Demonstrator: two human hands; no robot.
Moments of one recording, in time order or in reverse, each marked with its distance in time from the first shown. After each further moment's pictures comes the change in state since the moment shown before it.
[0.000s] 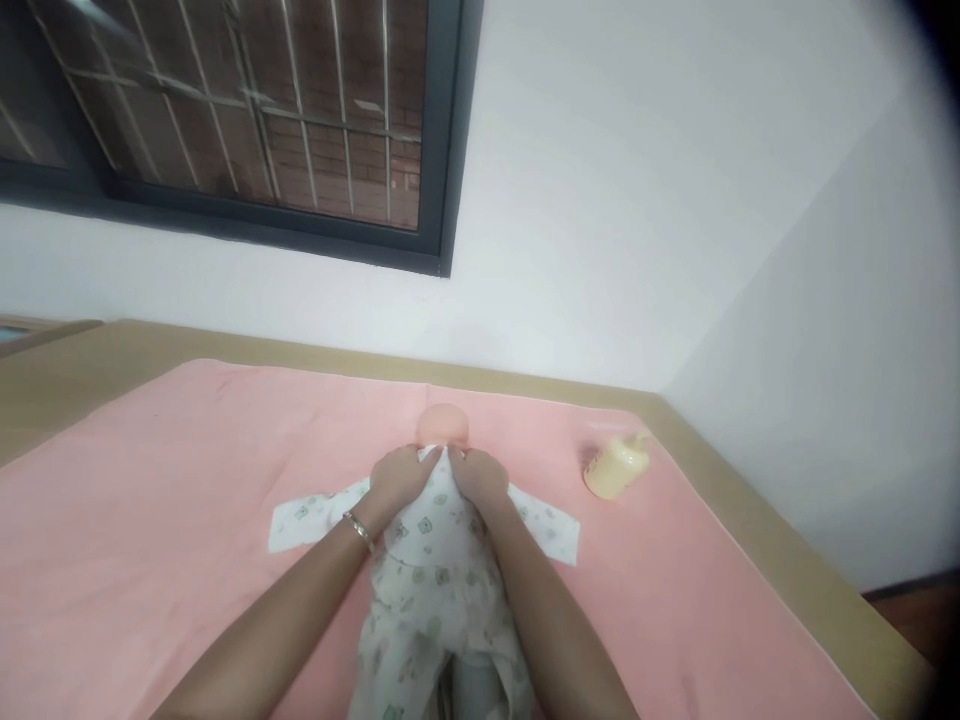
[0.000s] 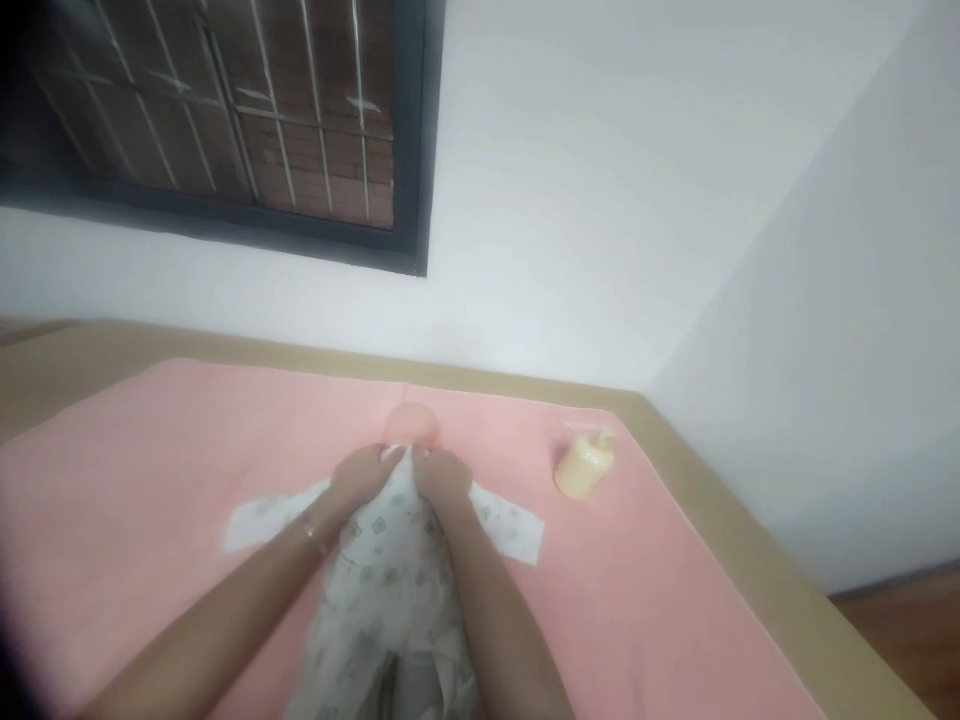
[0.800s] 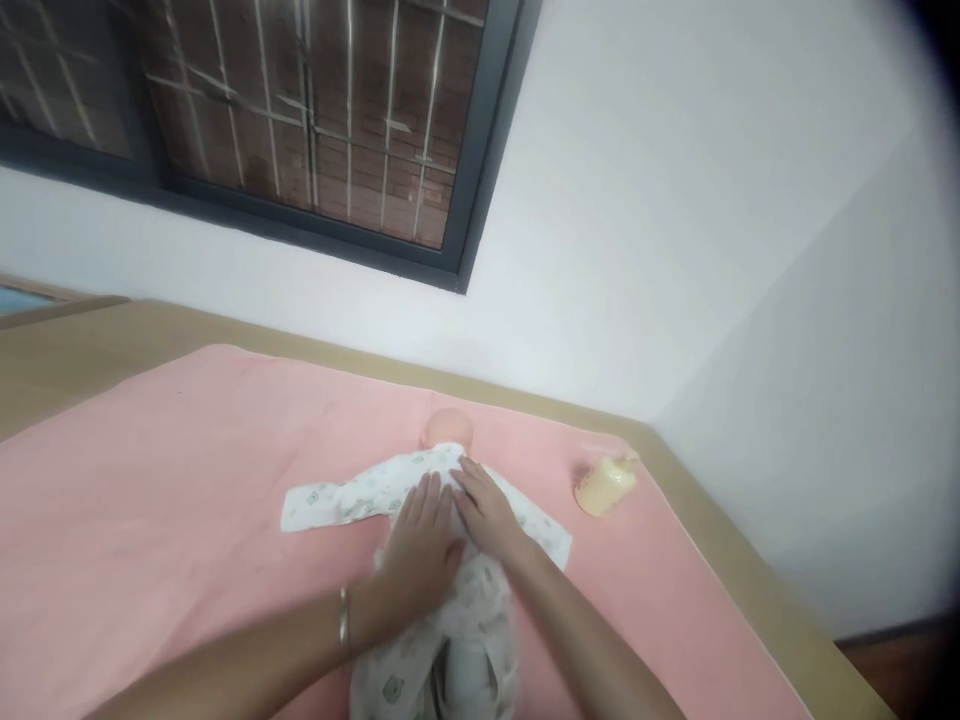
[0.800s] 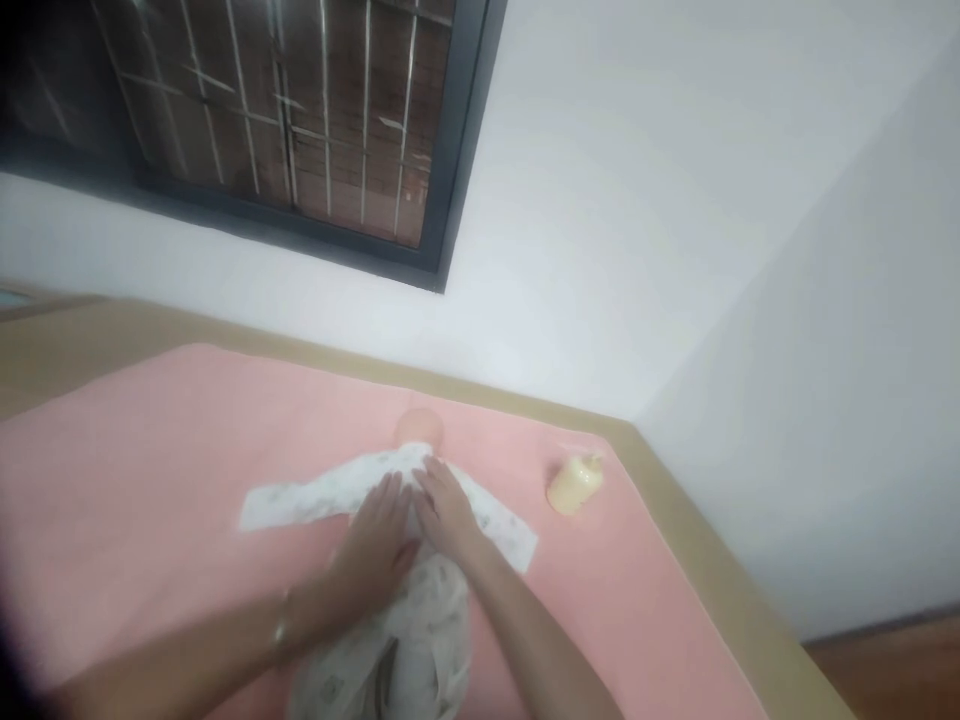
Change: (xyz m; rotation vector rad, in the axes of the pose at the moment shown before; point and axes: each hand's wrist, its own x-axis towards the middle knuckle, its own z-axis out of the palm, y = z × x) left_hand -0.115 0.003 0.046 0.247 0.440 0.569; right_hand -0.052 0.037 0.003 0.138 0.216 -0.767
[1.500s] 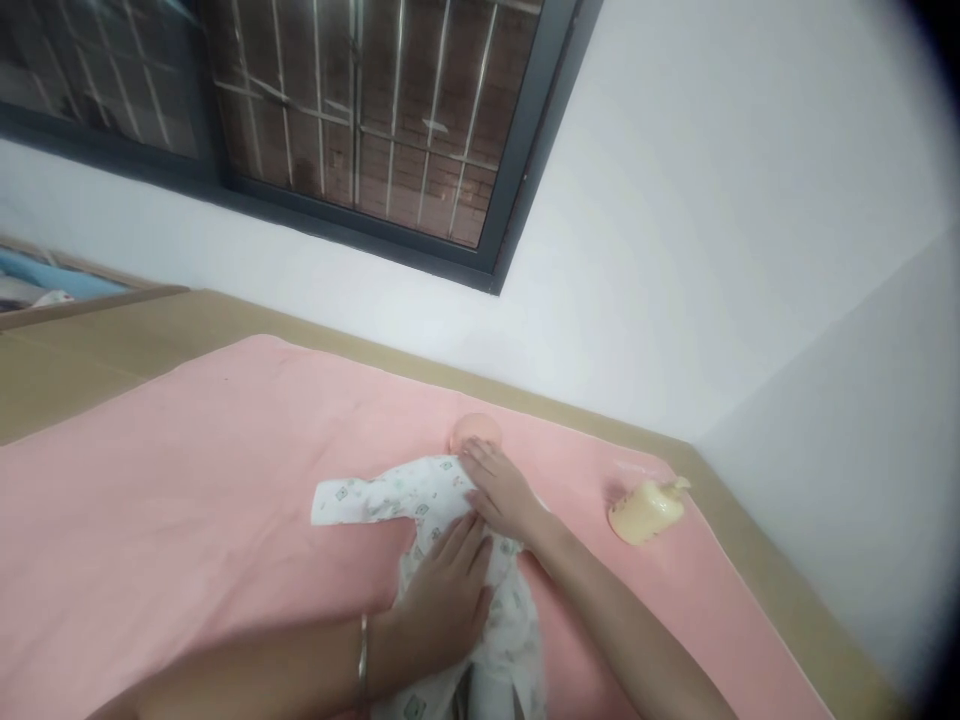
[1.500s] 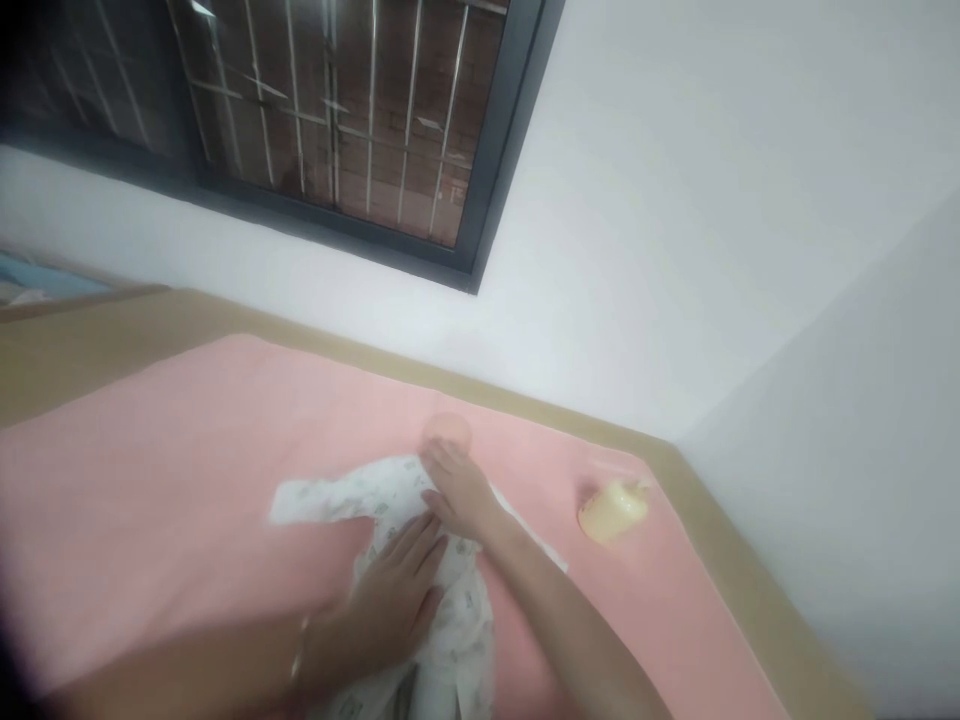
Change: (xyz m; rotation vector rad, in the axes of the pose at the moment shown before) left_hand -0.019 0.012 -0.028 -0.139 -0.071 0.164; right_hand 0.049 0.005 -0.009 -0.255 -0.222 -0.426
